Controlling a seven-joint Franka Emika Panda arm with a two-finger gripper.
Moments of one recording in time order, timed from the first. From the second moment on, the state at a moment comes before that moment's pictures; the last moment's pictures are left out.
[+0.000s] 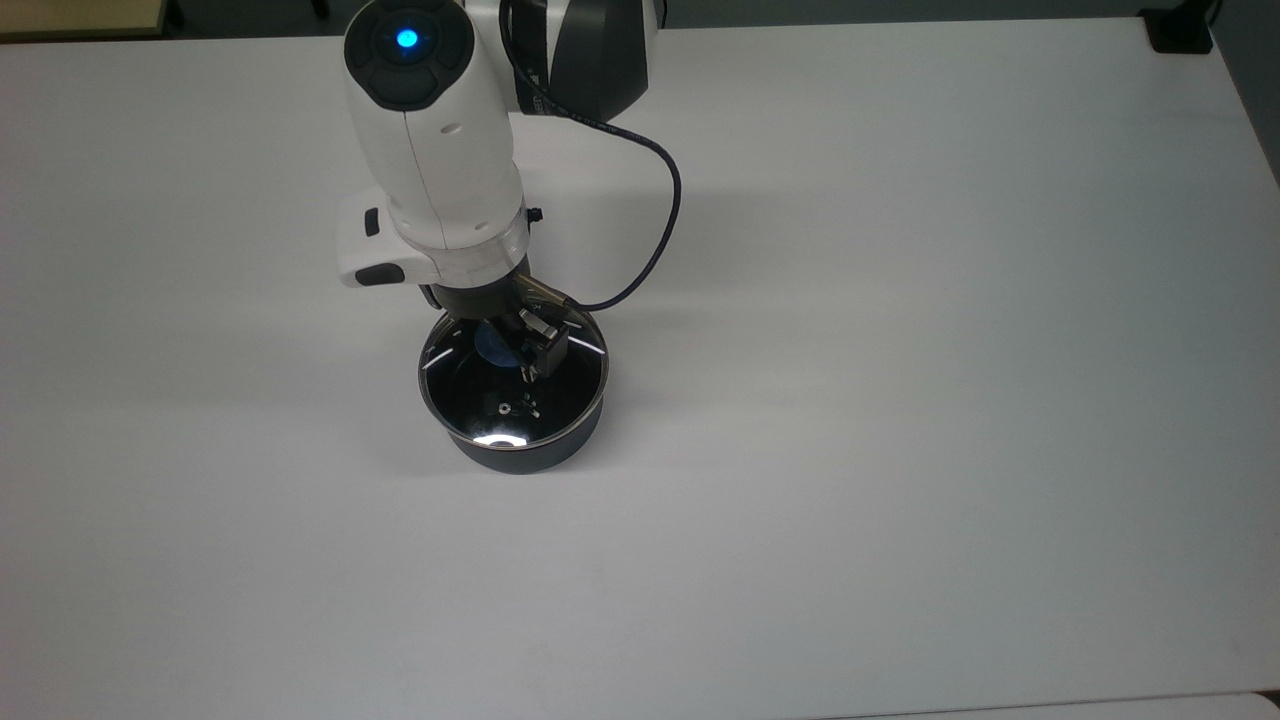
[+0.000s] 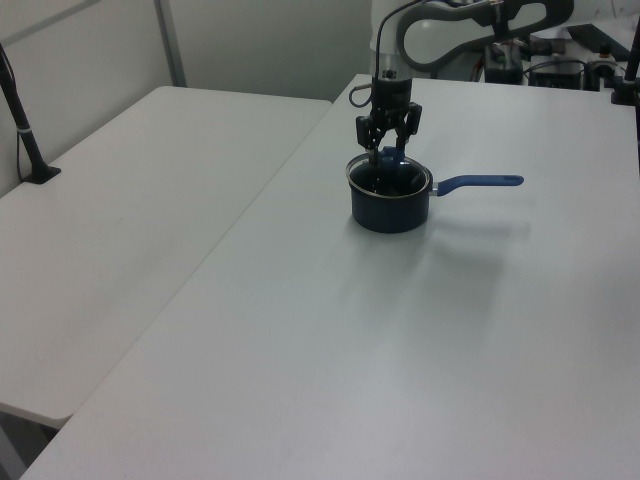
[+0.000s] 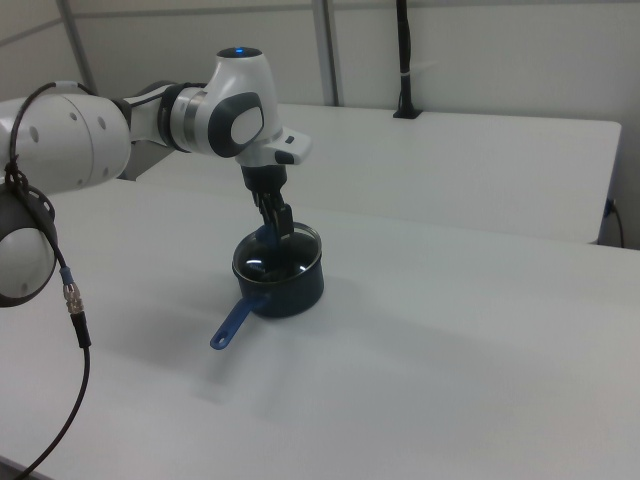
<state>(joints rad) -0.01 0.53 0.01 -1.35 0.02 1.94 0.57</state>
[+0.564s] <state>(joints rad) 0.00 0.54 0.01 -1.35 0.02 1.94 0.57</state>
